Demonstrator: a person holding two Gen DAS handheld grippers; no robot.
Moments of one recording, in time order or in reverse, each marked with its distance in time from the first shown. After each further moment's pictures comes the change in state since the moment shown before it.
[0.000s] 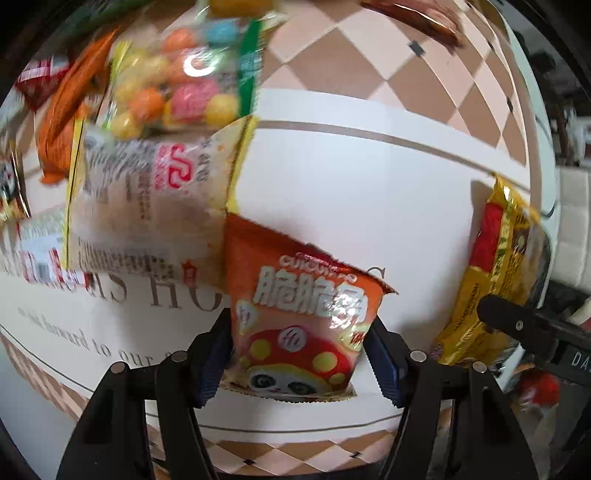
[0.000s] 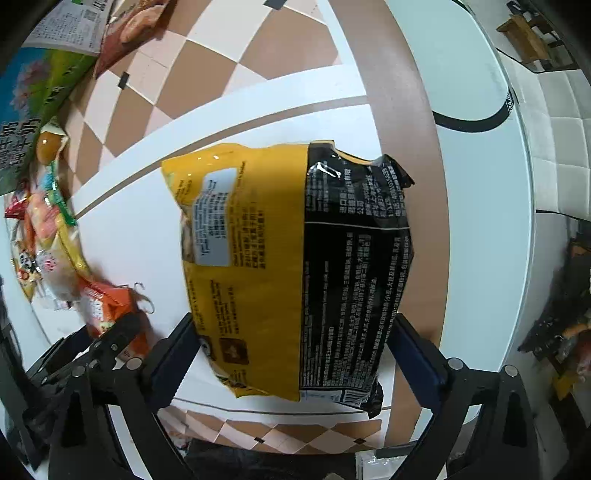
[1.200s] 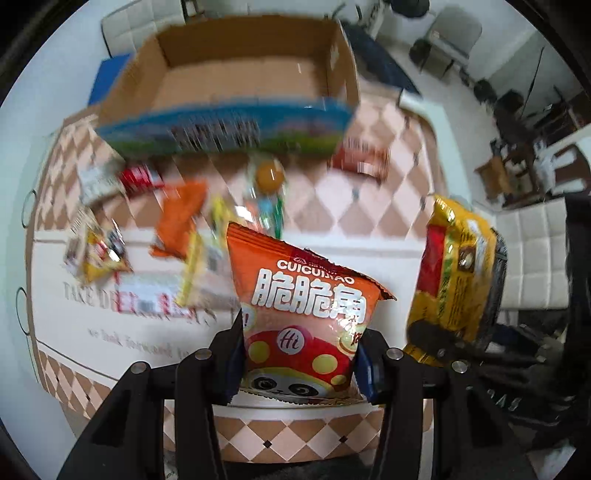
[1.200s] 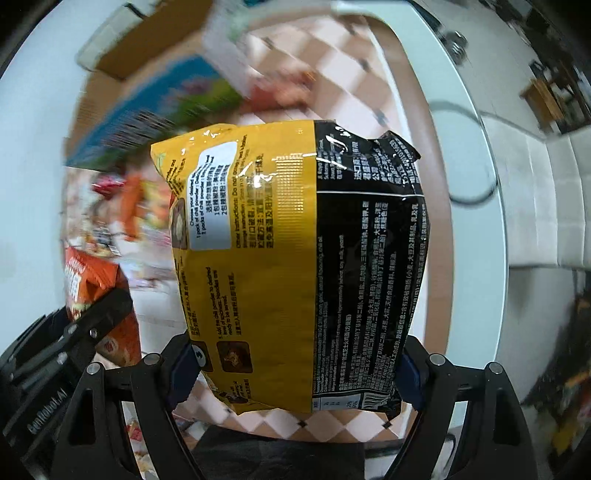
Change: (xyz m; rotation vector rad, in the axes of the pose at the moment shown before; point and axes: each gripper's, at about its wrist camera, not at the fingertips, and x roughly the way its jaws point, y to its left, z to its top) left arm -0.221 0.020 -0.054 -0.029 -0.345 -0.030; right arm -0.102 0.025 -0.119 -0.163 -0.252 0.098
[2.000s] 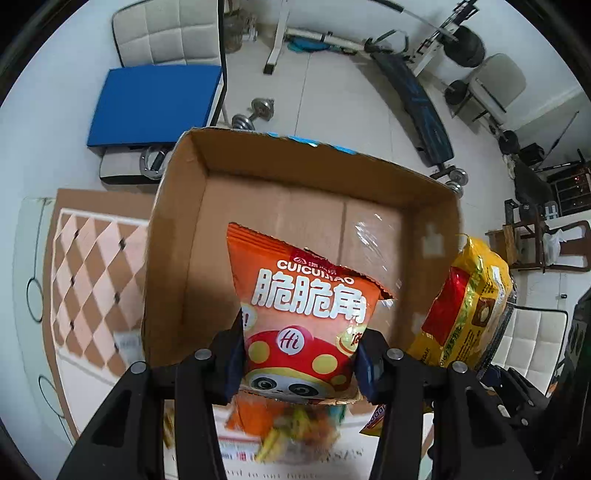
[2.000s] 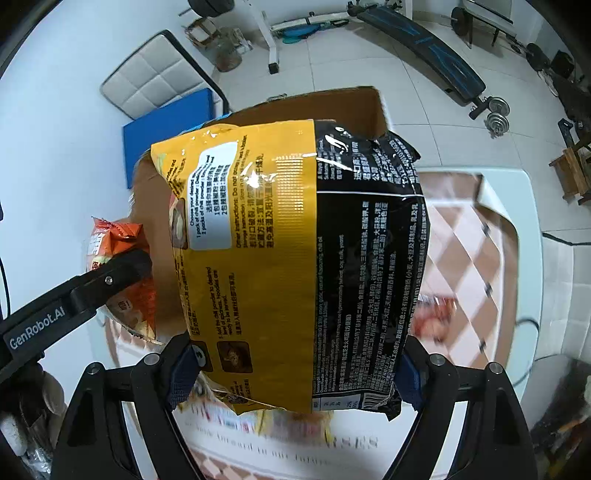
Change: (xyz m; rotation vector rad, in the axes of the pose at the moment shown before) left arm 0.046 0.114 0.289 -0.131 0.047 -0.043; right arm -0.057 0.178 0.237 -0.029 -0.078 0.001
